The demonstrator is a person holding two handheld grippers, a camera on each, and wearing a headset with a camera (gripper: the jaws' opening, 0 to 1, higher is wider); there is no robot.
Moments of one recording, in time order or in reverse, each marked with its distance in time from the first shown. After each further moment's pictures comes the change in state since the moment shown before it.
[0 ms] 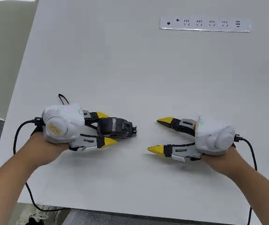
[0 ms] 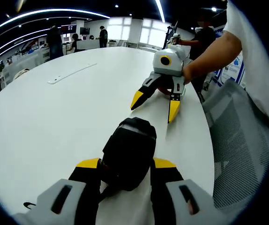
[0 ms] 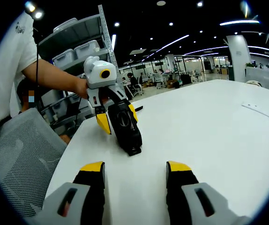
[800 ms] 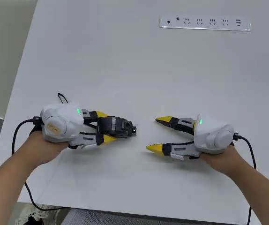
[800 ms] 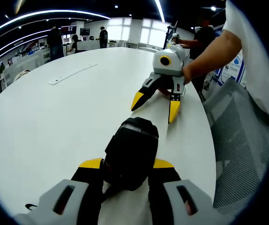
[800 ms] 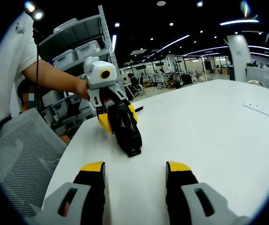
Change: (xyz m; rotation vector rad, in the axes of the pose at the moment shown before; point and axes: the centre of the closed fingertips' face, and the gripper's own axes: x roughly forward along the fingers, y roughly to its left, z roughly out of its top) left arm 0.001 0.004 -0.001 0.015 0.000 0.006; right arm 0.004 -0.001 0.000 0.002 -0.005 0.010
